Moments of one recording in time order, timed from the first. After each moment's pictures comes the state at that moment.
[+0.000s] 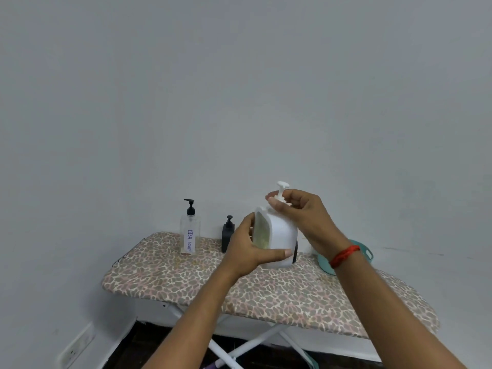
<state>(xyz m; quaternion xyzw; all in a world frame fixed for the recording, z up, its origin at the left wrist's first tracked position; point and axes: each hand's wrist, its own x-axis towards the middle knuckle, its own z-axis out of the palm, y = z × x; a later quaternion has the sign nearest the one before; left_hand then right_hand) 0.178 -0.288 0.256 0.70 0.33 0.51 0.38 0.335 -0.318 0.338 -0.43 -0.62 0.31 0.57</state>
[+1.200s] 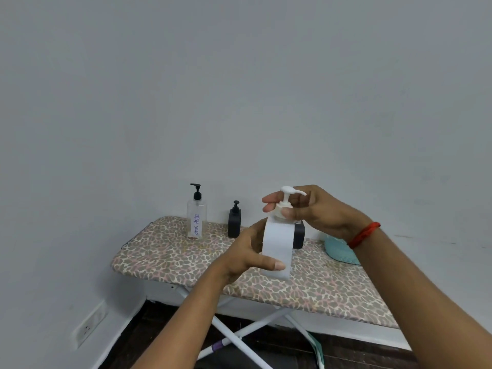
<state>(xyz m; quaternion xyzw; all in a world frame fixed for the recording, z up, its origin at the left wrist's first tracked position) 0.157 -0.283 0.229 0.71 0.25 0.40 0.52 0.353 -0.309 0.338 -0.37 -0.74 0.42 0.38</state>
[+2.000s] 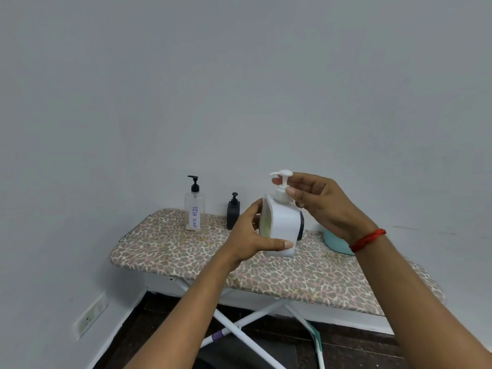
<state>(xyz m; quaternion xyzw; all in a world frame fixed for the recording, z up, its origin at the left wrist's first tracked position) 0.173 -0.273 0.233 0.71 0.30 0.46 0.44 0.363 -0.307 0.319 -0.38 -0.67 0.37 0.51</state>
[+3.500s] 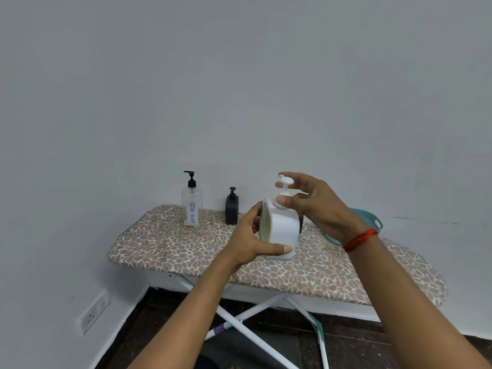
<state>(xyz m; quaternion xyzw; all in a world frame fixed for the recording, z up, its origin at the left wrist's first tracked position) 0.183 -0.271 0.214 0.71 0.31 0.46 0.43 0.363 -0.301 0.303 -0.45 -0.63 0.39 0.50</state>
